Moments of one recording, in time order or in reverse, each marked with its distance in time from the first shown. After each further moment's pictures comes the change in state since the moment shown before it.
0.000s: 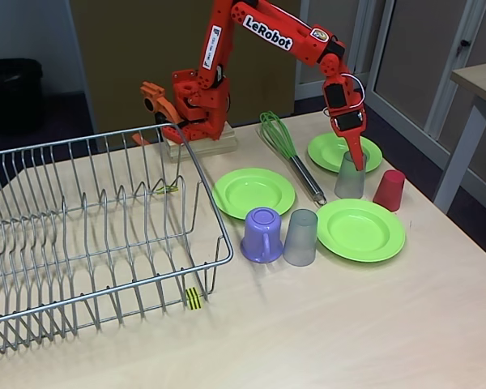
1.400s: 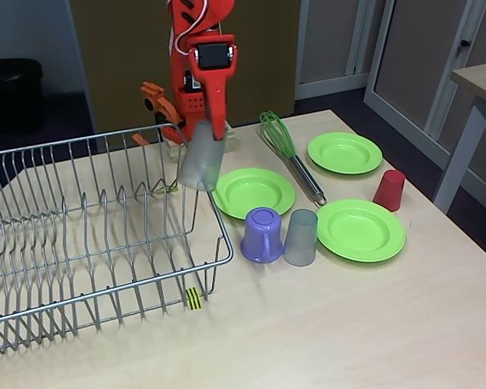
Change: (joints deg) arm 62.0 14.5 -35.9 49.9 -77.8
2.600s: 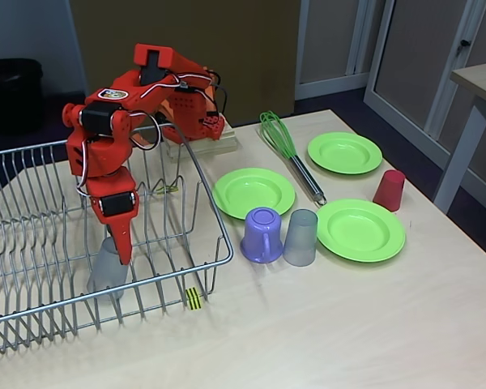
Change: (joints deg) arm 23.2 -55.8 -35.8 -4.0 -38.5
